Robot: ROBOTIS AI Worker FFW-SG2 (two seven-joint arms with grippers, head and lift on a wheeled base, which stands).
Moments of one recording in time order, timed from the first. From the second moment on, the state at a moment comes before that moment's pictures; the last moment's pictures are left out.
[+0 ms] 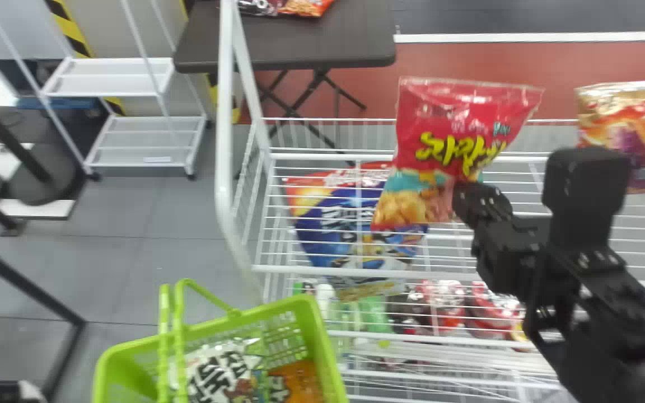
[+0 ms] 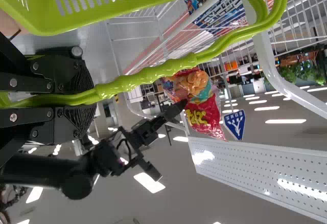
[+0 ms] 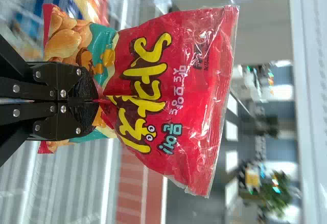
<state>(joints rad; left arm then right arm) 0.64 0.00 0.64 -2.12 0.37 1.31 -1.57 0.39 -0.16 0.28 -2.45 -0.20 0.86 -0.16</state>
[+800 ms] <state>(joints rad) 0.64 0.00 0.64 -2.12 0.38 1.31 -1.57 0.28 -0.14 0.70 -2.27 -0.39 1.03 -0.21</state>
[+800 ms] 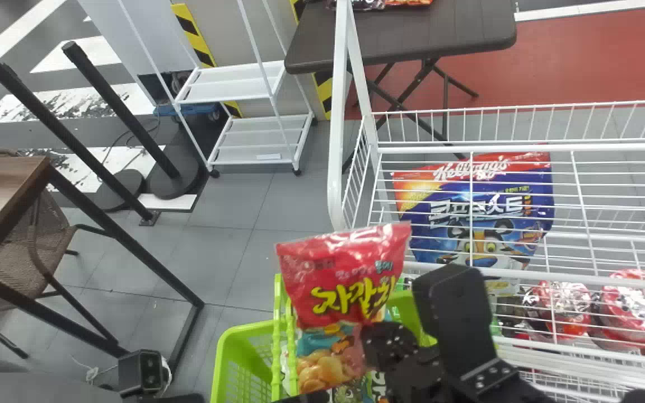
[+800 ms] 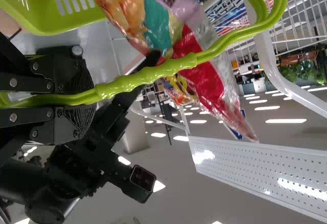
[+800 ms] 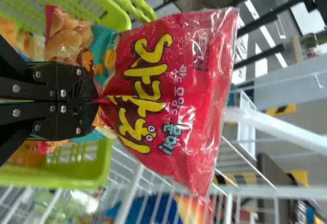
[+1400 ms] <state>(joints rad) 0.63 0.00 0.63 -2.12 0.38 1.31 -1.57 0.16 -0.13 0.72 -2.06 -0.64 1.12 -0.18</state>
